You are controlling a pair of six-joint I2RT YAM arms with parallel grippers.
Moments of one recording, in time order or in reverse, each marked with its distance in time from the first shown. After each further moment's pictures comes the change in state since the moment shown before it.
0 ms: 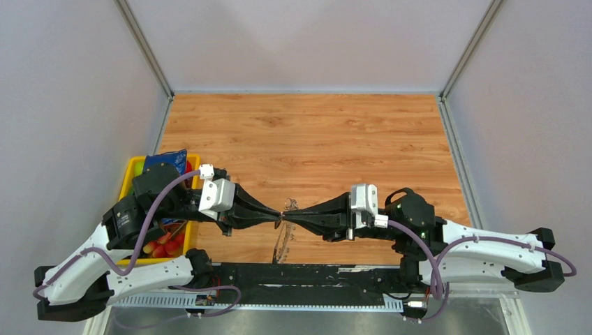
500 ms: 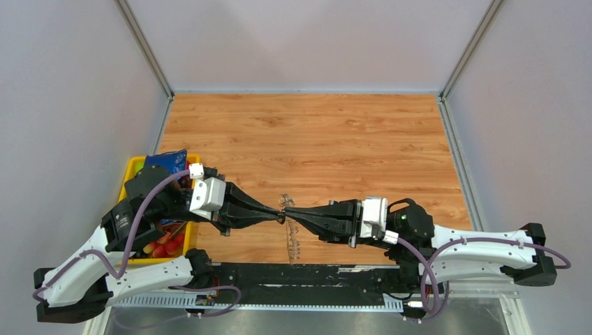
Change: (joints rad) left arm 0.000 -0.029 -0.032 0.090 0.017 -0.043; right arm 0.075 0.006 -0.134 0.333 0.120 -0.131
